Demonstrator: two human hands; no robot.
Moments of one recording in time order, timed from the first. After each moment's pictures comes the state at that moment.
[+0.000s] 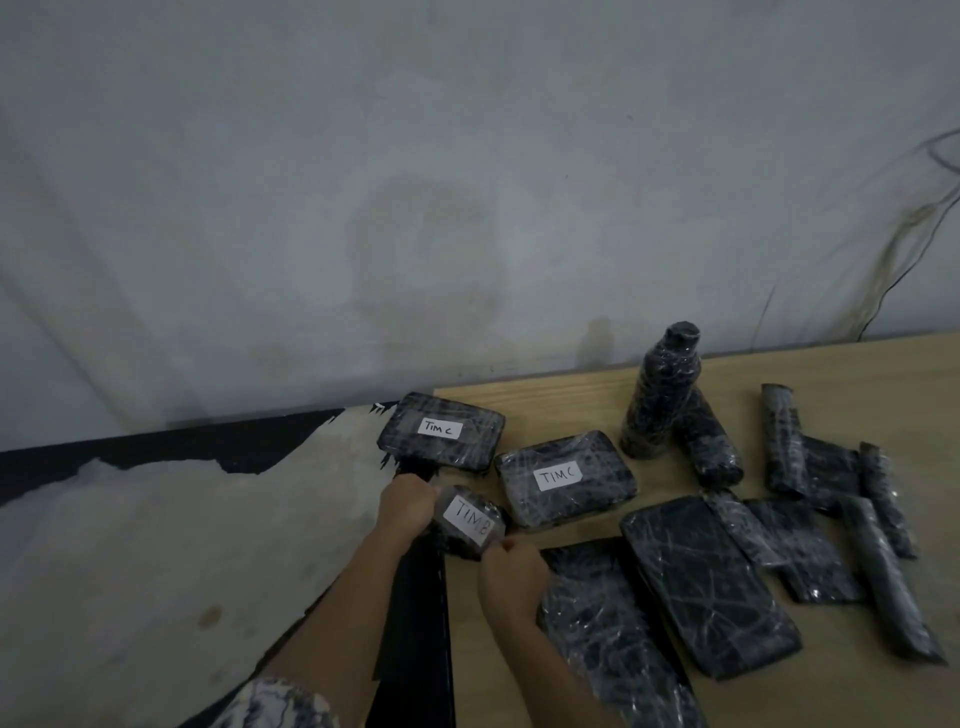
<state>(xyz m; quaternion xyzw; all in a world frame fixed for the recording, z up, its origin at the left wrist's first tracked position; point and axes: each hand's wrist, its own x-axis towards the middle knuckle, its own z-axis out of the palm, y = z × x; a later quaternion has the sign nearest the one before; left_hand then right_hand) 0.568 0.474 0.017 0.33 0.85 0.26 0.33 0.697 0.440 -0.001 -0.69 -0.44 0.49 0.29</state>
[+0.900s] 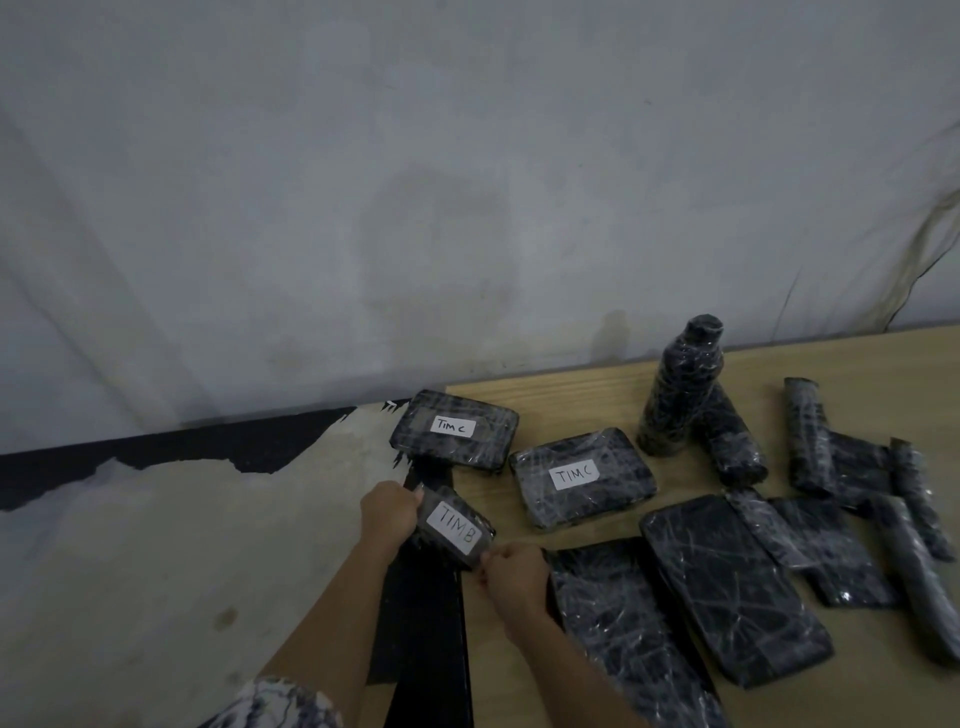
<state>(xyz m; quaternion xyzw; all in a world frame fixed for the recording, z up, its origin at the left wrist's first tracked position) 0.540 0.460 0.004 0.30 0.88 0.26 0.28 0.692 0.446 -0.025 -0.64 -0.46 0.57 0.24</state>
